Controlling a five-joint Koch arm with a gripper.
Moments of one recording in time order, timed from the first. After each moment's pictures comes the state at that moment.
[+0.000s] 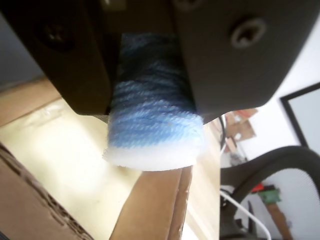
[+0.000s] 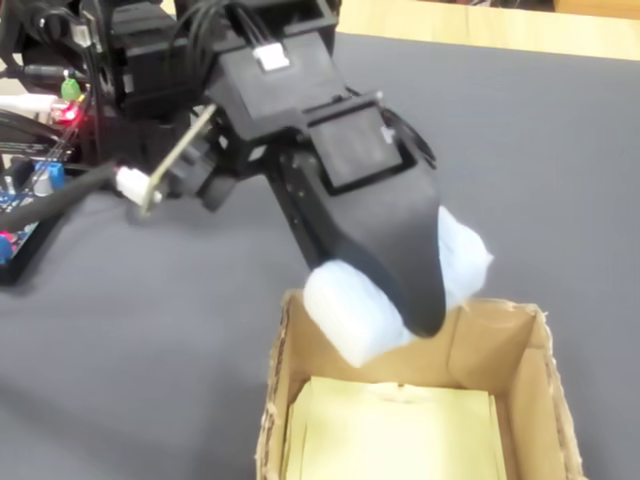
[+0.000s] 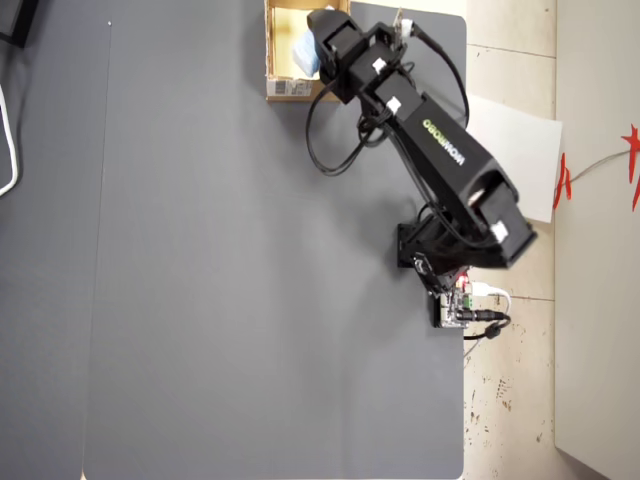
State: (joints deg) arm 51.9 92.1 114.3 9.9 87.5
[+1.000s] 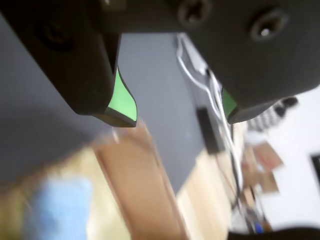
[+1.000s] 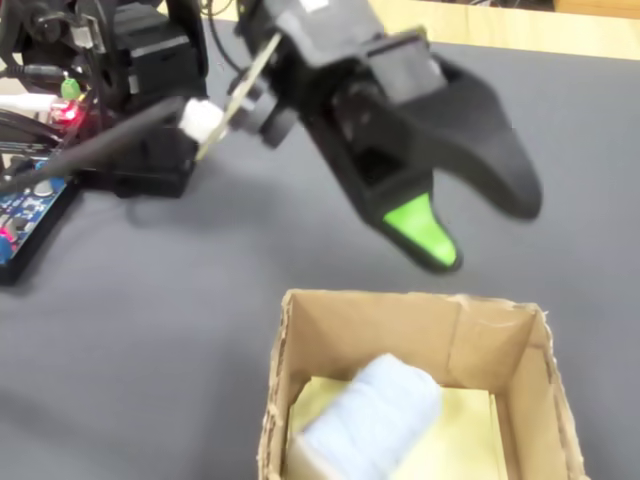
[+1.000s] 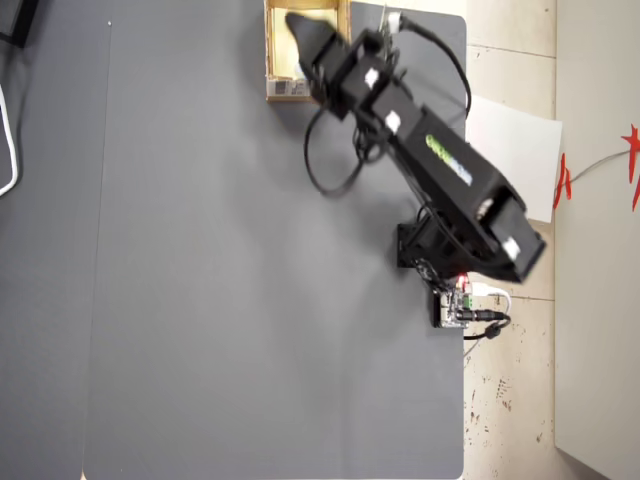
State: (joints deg) arm 38.8 104.5 120.1 16.3 94.9
